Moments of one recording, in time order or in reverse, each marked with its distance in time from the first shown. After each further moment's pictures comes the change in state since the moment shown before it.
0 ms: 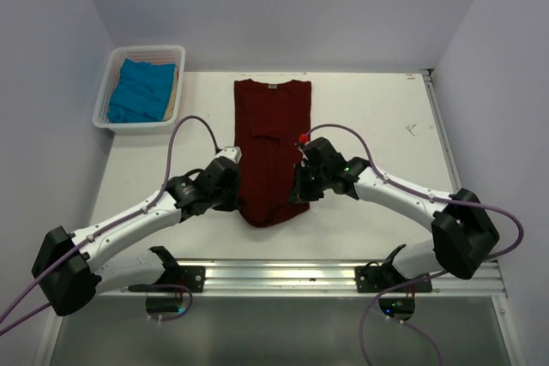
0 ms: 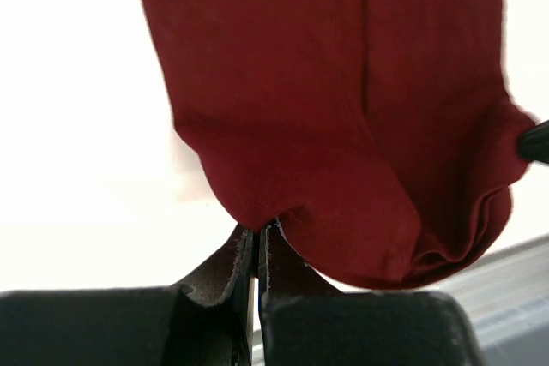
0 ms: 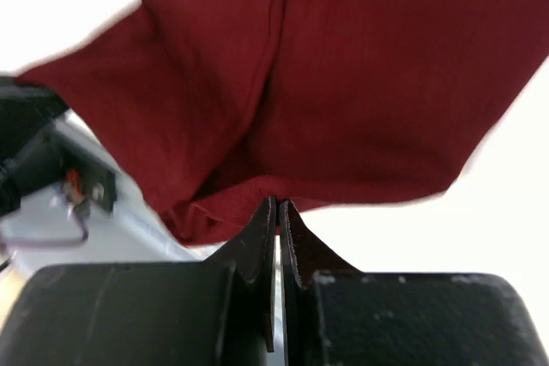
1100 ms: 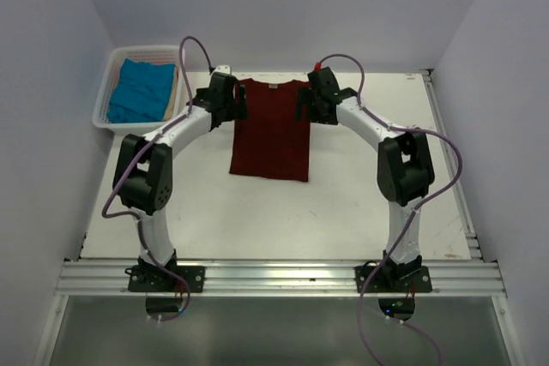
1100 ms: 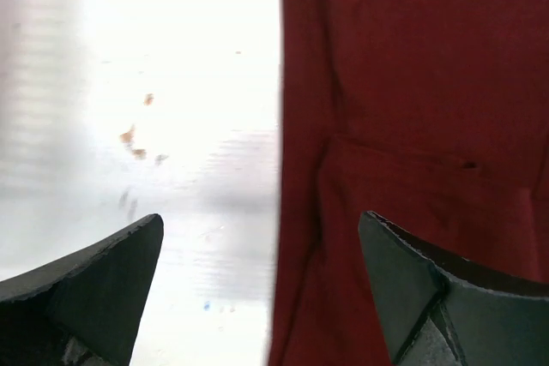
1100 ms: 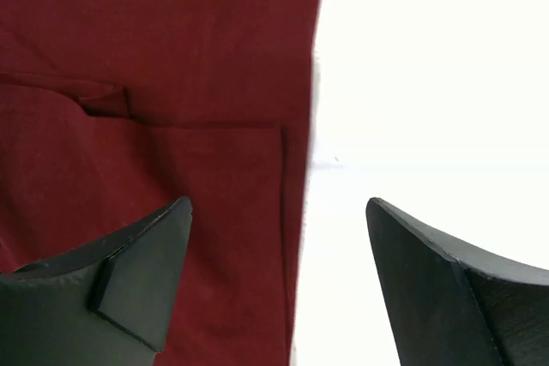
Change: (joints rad) left arm 0.433 0.849 0.724 0.327 -0.129 0.316; right arm -0.327 0.674 0.827 -0.098 0.383 -0.263
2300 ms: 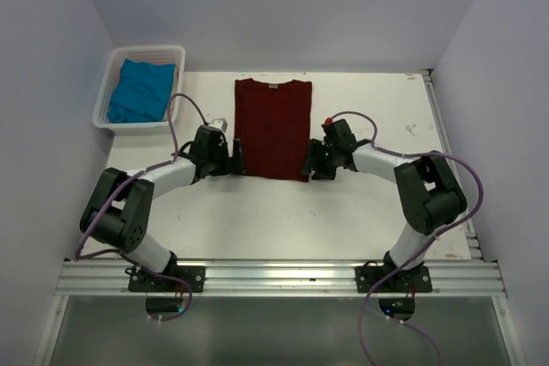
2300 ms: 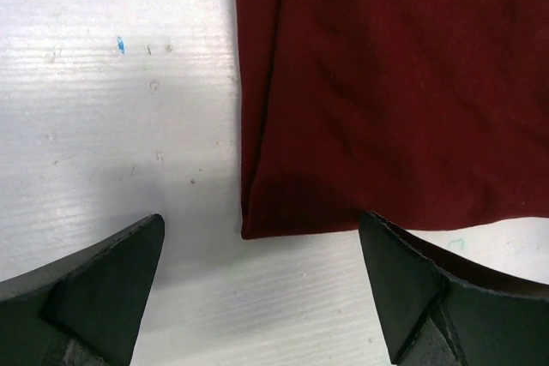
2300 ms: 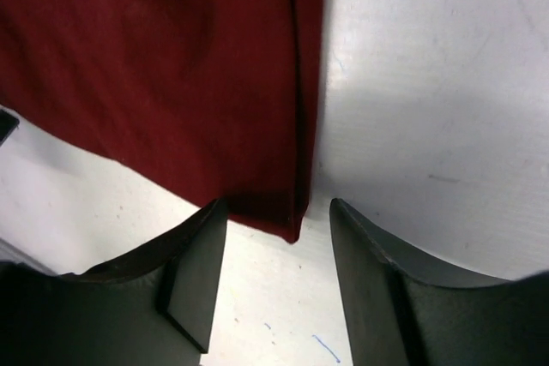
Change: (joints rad) left arm -0.004 -0.356 -0.681 0.195 0.307 -0.097; right arm 0.007 -0.312 -0.711 0.282 -0.380 0.209
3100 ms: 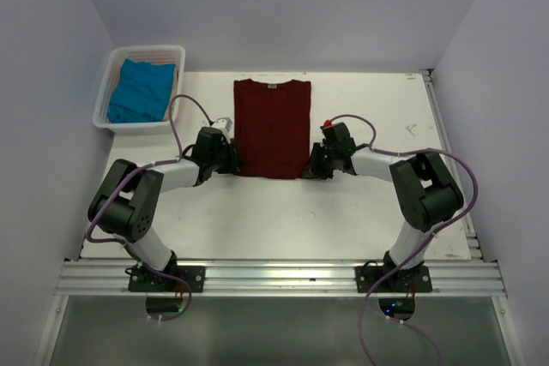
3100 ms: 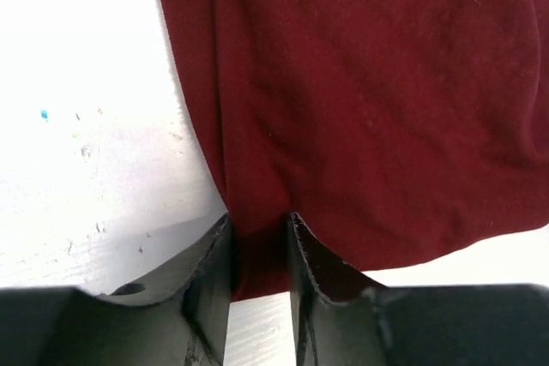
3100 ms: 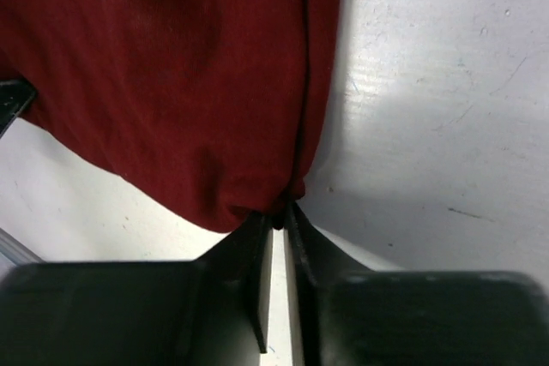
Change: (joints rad) left arm 0.000 0.084 -0.046 0.258 0.096 0.004; right arm 0.001 0.018 -0.064 0.129 -0.037 0.035
